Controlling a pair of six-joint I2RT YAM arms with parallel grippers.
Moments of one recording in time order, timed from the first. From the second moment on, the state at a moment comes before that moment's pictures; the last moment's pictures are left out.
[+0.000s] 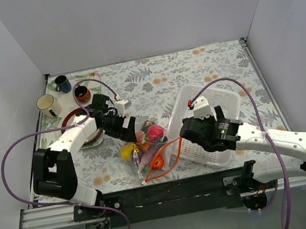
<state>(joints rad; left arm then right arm) -0.31 1.50 1.02 -0.71 0.49 0.18 1.13 1.11 0.90 -0.94 0.87 0.70</state>
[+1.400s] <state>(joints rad) -0.17 1.49 1.37 -0.91 0.48 0.28 1.03 1.07 0.77 -0.58 0.71 0.50</state>
